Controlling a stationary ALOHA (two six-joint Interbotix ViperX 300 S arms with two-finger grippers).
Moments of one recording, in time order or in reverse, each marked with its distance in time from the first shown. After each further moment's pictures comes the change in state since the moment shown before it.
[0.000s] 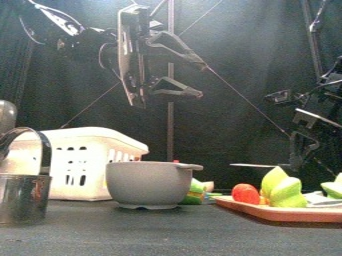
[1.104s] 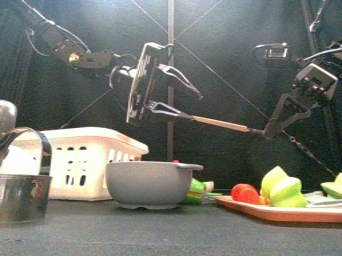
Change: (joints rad) left arm 0.138 0.009 0.009 -0.285 0.000 0.002; right arm 0.261 -0.003 -0.074 -0.272 -0.149 0.000
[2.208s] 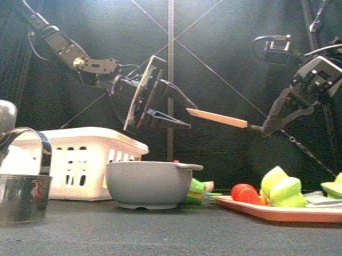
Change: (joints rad) left arm 0.008 0.038 -0.025 -0.212 -0.006 -0.011; right arm 0.021 0.026 -0.011 -0.041 -0.067 0.000
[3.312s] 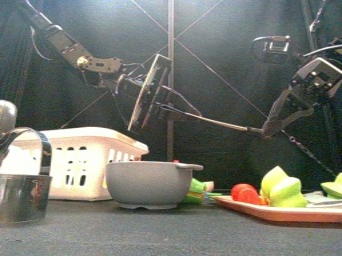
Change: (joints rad) left arm -0.032 0.012 -0.009 -0.040 -0.005 -0.002; right arm -0.011 0.012 -0.012 -0.008 0.000 0.000
